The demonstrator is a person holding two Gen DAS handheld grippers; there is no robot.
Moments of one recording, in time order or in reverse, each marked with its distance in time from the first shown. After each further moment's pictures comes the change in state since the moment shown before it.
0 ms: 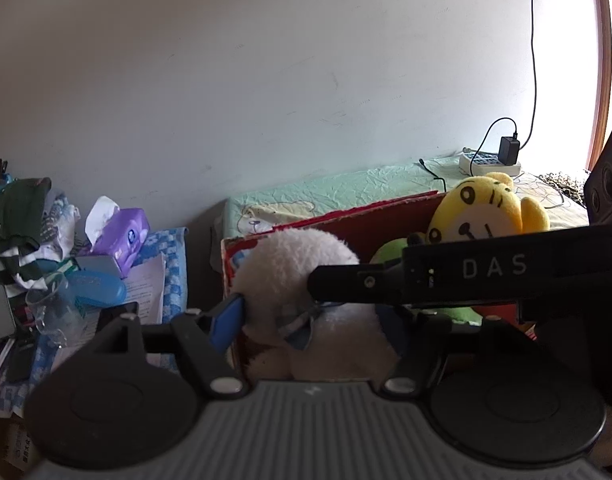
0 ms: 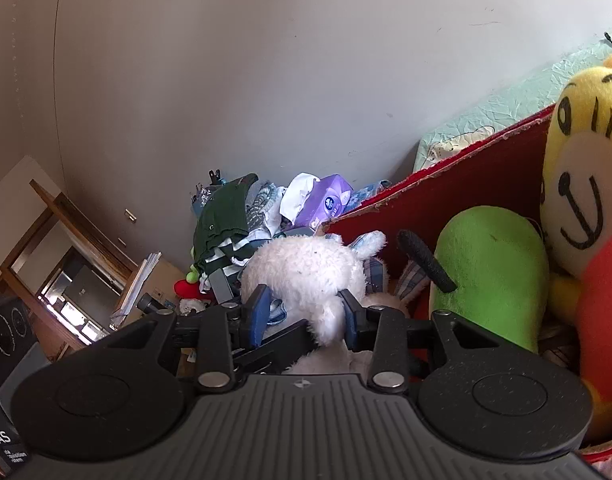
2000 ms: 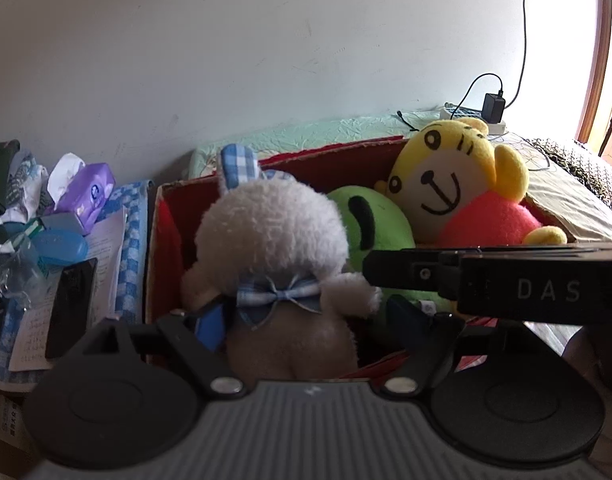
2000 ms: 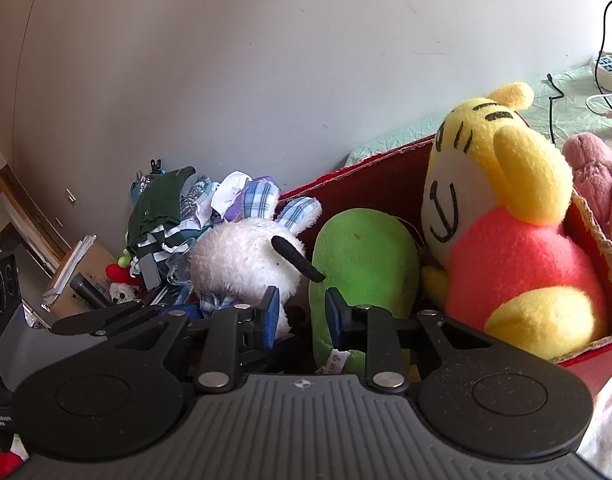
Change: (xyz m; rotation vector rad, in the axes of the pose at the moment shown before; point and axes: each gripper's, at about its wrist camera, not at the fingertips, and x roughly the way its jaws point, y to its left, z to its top) left arm 0.026 -0.030 -0.008 -0.019 0.149 -0.058; right arm -0.037 -0.015 -0.006 -0.122 0.000 -0.216
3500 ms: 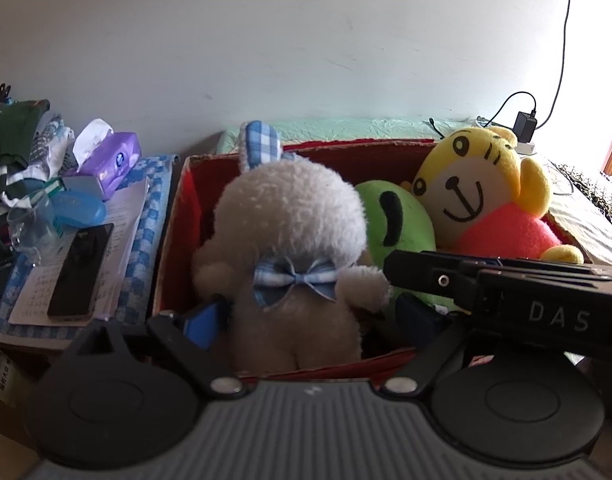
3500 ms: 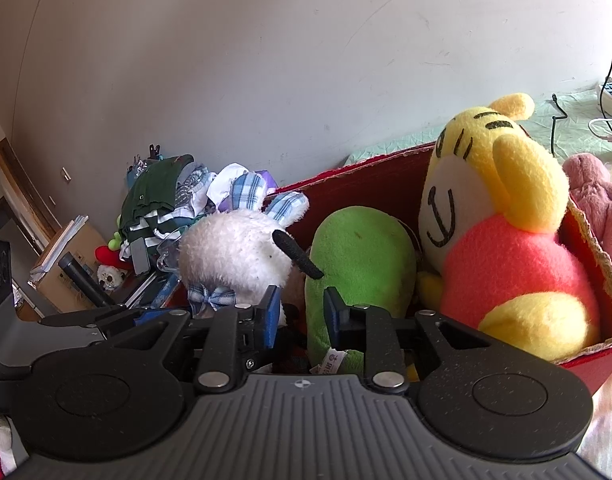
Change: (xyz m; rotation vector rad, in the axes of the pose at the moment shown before) left arm 0.000 0.002 -0.006 -0.121 0.008 0.059; right arm 0.000 0.003 -0.006 -0.063 -0.006 -0.024
